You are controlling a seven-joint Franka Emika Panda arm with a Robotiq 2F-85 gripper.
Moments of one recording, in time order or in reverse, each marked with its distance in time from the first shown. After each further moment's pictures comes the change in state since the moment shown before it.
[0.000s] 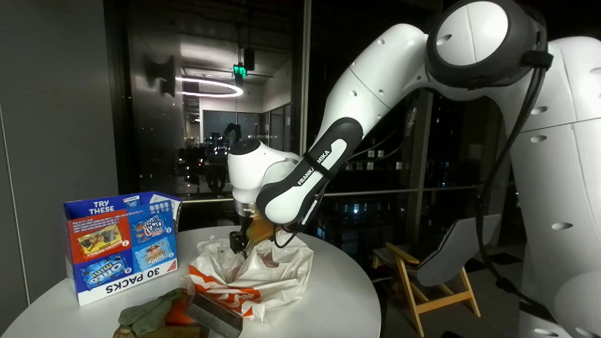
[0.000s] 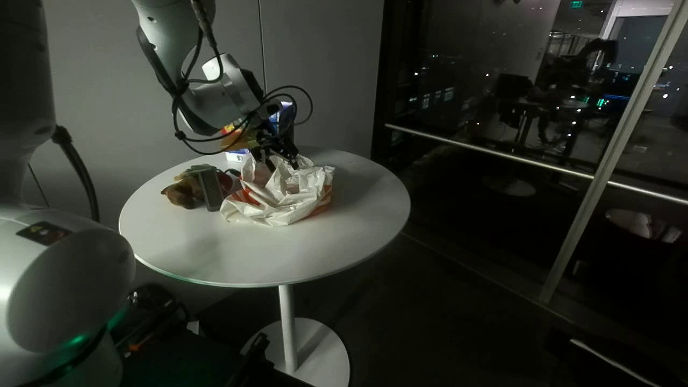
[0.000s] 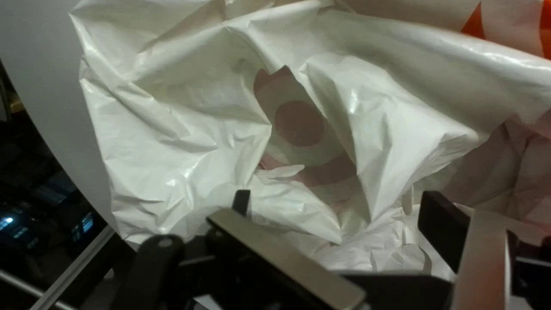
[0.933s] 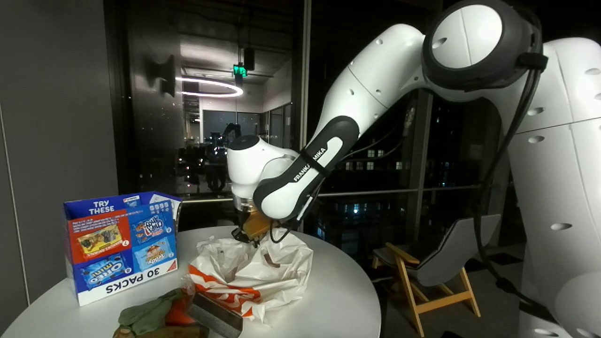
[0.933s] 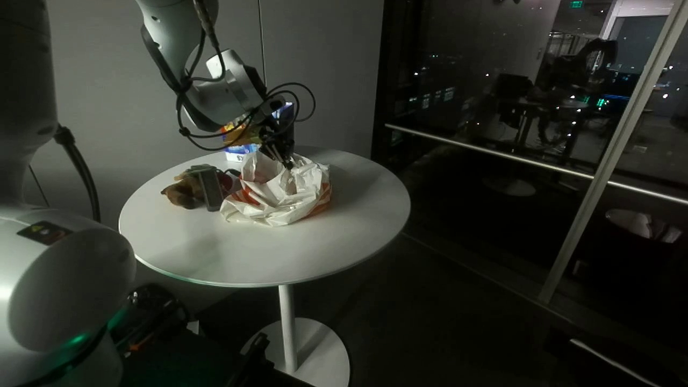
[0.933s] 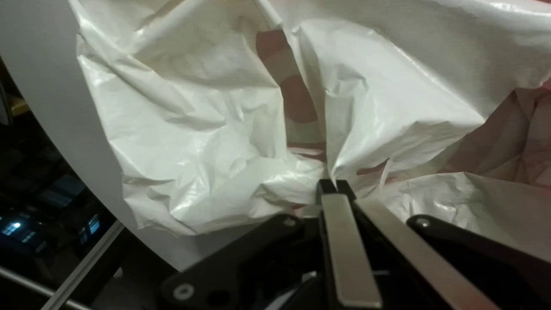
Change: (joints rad) arm 0.005 0.010 -0.013 0.038 0.015 0.002 0.011
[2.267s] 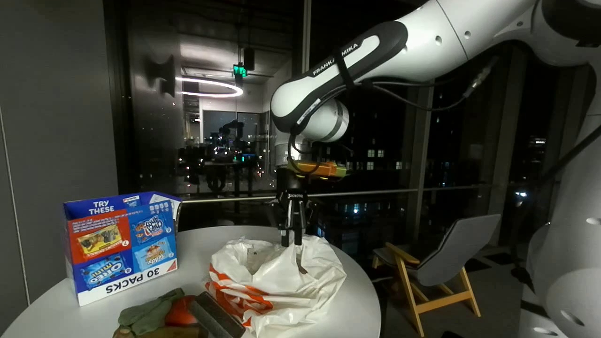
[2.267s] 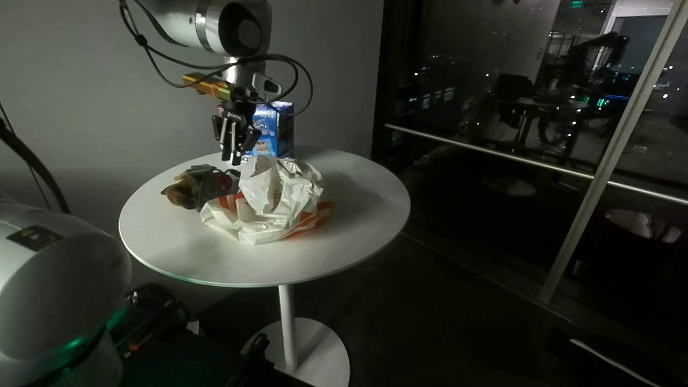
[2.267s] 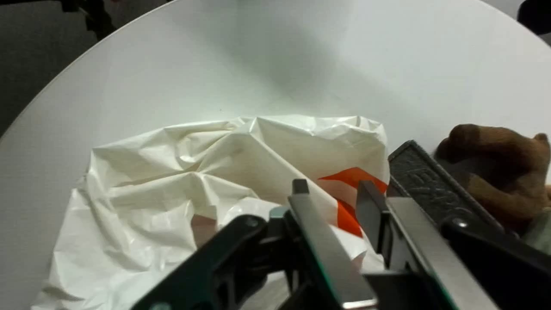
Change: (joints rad) arm -0.064 -0.401 0.004 -0.172 0.917 -0.565 -0.624
